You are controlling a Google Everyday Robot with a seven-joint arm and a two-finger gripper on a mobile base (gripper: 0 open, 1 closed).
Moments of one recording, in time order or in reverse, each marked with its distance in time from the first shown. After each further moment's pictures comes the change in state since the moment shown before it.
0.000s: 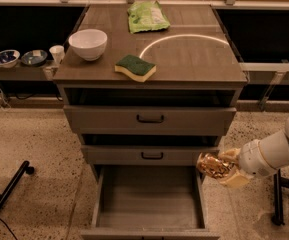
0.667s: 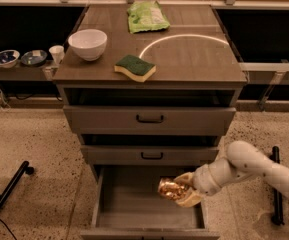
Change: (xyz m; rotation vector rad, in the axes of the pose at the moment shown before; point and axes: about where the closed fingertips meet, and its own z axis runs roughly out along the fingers) arm 0.000 0.017 0.183 -0.257 -0.202 -0.094
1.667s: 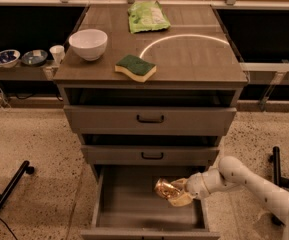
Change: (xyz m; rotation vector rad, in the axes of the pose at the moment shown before) arm 0.070 -0.060 0.081 -0.026 -0.186 0.209
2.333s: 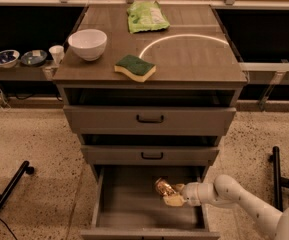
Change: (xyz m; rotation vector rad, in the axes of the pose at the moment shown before) arm 0.050 -0.065 0.046 0.219 -0.140 0.239
